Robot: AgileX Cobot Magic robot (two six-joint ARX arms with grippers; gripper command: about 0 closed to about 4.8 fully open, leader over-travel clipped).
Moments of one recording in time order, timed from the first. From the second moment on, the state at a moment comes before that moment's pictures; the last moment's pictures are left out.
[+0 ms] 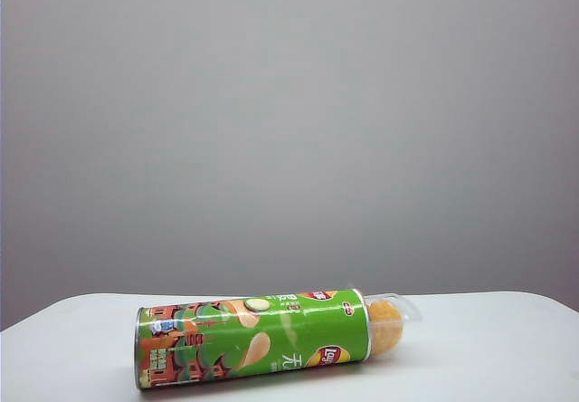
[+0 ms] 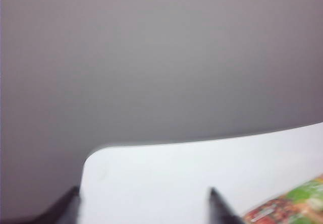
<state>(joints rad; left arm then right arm) -0.20 0.00 0.00 0.00 -0.02 0.06 0.10 0.00 0.02 0.01 0.02 0.22</state>
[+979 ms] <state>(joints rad) -0.20 0.05 0.01 -0.18 -0.01 0.13 0.11 0.00 0.01 -0.19 0.02 0.18</state>
